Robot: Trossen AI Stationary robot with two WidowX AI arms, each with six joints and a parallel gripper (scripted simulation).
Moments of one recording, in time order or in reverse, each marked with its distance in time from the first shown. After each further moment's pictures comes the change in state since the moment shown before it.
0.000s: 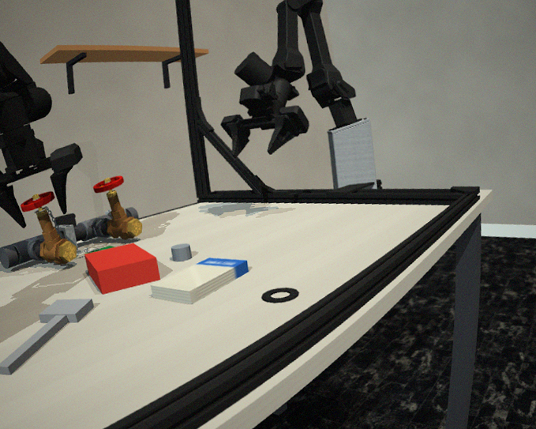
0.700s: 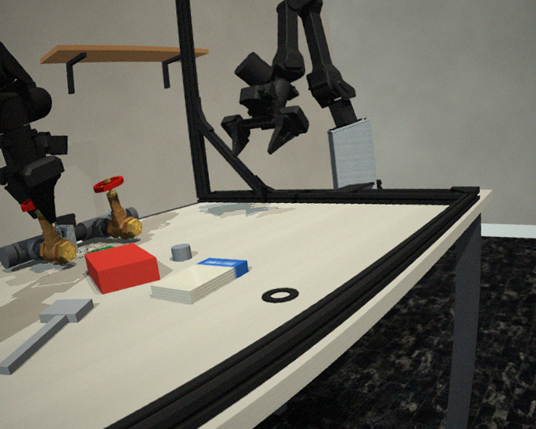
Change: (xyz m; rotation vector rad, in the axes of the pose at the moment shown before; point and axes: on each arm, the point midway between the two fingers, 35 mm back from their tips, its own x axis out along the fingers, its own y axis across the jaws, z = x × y) left arm 0.000 0.000 0.000 0.000 0.000 0.000; right arm 0.000 0.000 0.000 0.929 0.000 0.000
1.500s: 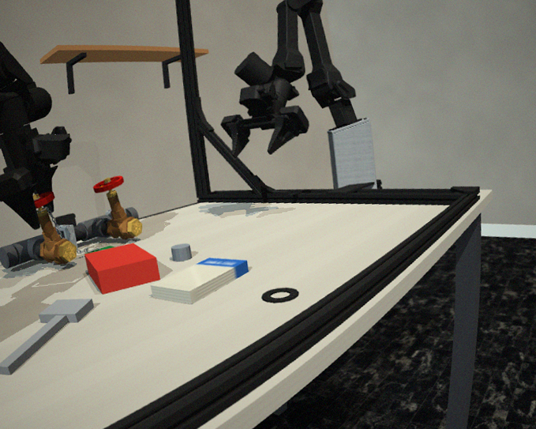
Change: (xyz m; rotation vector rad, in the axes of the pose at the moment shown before) left arm 0.000 0.000 0.000 0.000 0.000 0.000; right arm 0.000 0.000 0.000 0.729 0.000 0.000
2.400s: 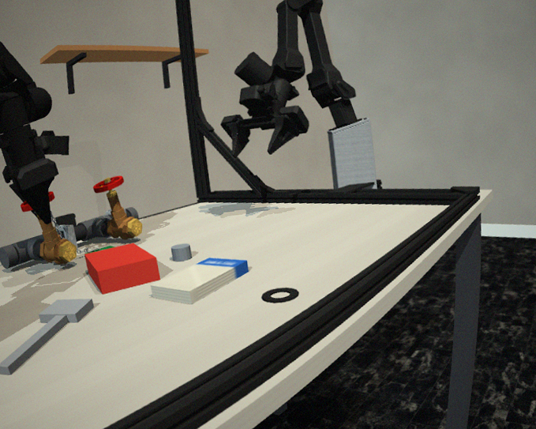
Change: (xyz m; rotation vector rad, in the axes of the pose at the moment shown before) left arm 0.000 0.000 0.000 0.000 0.000 0.000; right arm 0.000 0.000 0.000 -0.597 0.000 -0.001
